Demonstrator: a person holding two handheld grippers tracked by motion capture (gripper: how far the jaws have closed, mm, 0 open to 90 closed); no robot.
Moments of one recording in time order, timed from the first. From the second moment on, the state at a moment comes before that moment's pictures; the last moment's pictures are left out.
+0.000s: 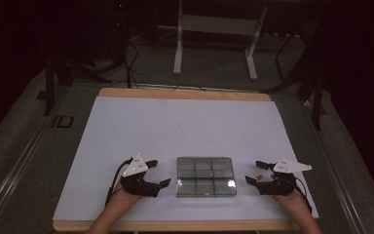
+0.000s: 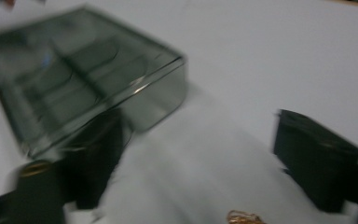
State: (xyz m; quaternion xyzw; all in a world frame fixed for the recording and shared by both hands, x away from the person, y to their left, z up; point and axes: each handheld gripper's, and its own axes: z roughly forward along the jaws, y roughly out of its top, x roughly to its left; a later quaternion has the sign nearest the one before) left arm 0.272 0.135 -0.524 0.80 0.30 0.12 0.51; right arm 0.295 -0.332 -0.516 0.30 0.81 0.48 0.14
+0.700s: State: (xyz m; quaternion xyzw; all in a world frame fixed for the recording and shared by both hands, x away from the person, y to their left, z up) left arm 0.266 0.113 -0.533 0.86 0.25 0.08 0.44; right arm 0.284 -0.306 -0.531 0.23 0.86 0.45 0.09
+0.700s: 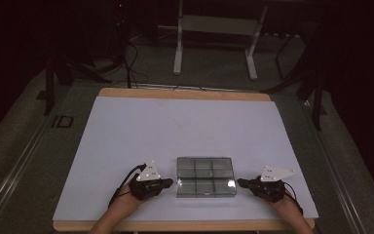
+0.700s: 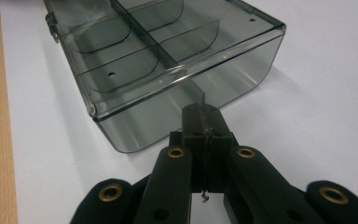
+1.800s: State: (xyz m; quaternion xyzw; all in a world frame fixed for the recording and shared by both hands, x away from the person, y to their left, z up) left arm 0.261 0.106 -0.526 0.86 0.23 0.08 0.45; right arm 0.278 -0.299 -0.524 0.21 0.86 0.46 0.08
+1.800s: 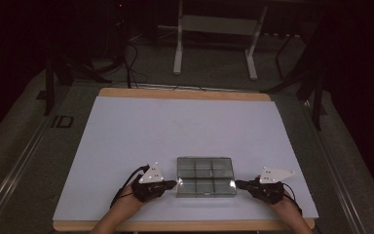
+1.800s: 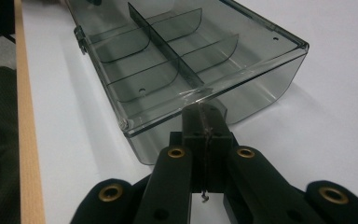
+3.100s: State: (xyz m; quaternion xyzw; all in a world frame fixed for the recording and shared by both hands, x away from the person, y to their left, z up) left arm 0.273 0.103 -0.494 0.84 0.24 0.14 0.48; right arm 0.286 -0.291 -0.494 0.20 0.83 0.50 0.13
